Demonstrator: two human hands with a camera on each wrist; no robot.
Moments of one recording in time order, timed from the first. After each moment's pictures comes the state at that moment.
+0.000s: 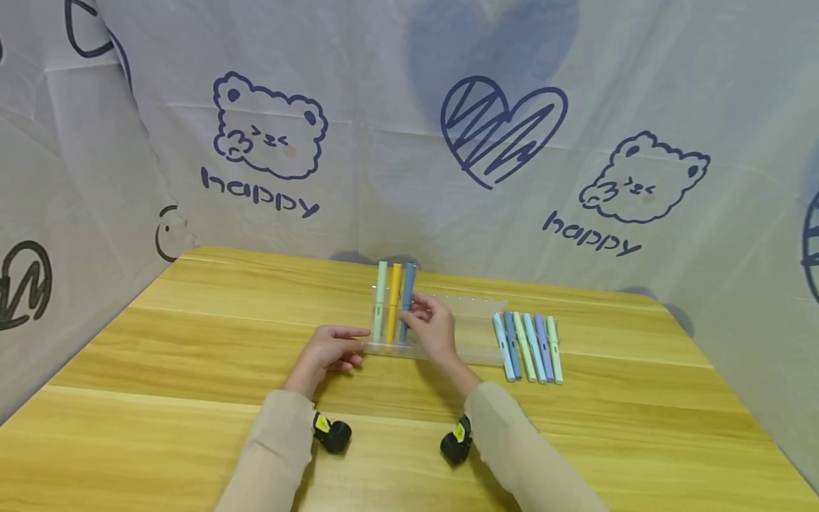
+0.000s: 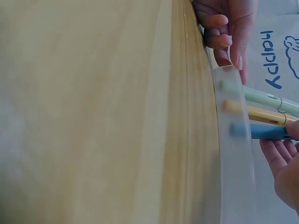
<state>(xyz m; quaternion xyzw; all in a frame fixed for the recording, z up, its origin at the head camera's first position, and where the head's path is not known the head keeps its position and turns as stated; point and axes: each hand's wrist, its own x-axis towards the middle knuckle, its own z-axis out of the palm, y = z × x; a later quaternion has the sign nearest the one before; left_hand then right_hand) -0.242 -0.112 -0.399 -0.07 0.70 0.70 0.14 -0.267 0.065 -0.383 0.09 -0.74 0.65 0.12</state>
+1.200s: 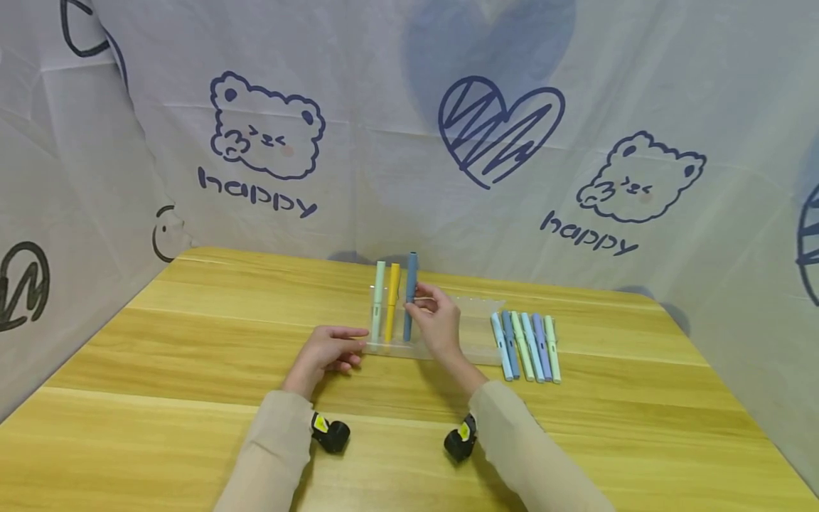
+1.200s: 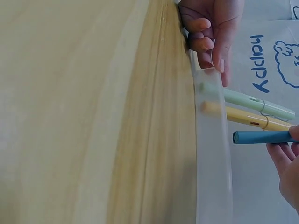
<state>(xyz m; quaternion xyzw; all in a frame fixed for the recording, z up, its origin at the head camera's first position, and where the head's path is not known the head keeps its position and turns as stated) -0.242 -0.112 -0.399 -0.06 0.69 0.70 0.14 -0.264 0.069 -0.369 0.14 -0.72 0.66 0.19</state>
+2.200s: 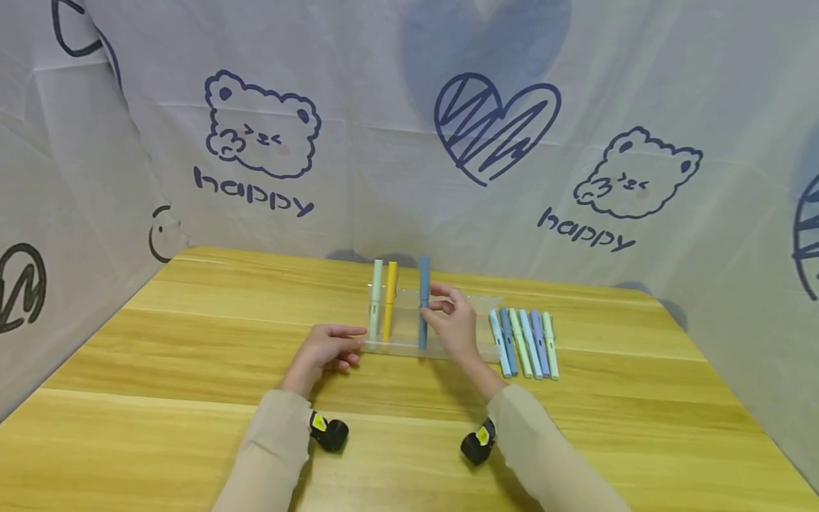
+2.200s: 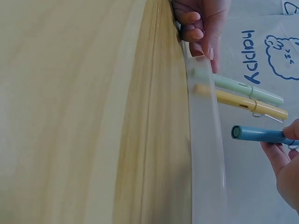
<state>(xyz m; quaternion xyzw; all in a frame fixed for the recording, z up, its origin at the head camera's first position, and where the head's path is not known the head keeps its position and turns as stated) -0.241 -0.112 -0.398 -0.07 0.70 0.70 0.14 -0.257 0.096 -0.366 0.14 -0.71 0.67 0.17</state>
